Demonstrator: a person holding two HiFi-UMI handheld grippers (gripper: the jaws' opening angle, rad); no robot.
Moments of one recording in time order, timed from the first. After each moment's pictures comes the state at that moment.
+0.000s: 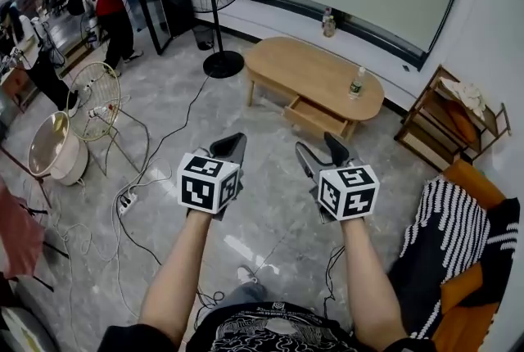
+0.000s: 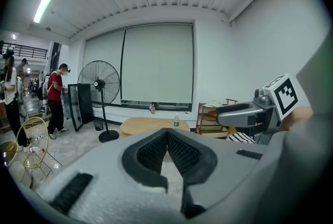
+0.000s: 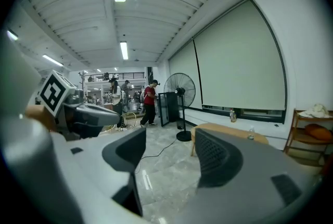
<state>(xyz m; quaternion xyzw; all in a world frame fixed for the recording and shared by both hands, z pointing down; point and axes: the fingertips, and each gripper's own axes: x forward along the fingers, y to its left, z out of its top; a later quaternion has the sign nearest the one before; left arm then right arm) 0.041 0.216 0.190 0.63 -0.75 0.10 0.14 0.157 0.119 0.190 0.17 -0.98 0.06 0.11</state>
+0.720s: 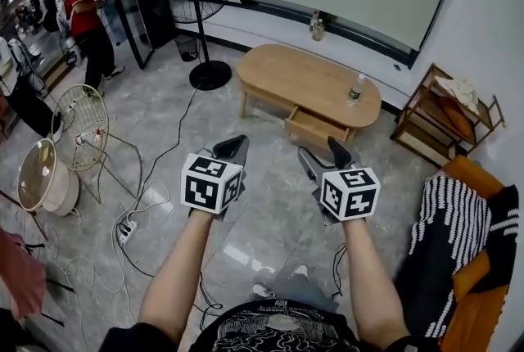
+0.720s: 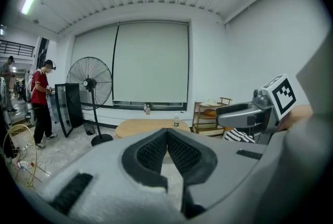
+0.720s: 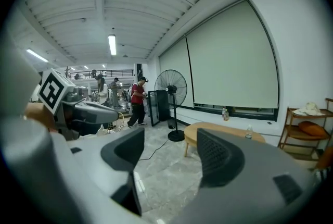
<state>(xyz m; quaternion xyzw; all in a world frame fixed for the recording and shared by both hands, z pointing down) -0.067 0.179 0.196 0.68 -0.71 0.11 0.13 0.064 0.095 0.201 0.23 -0.96 0.07 0.12</state>
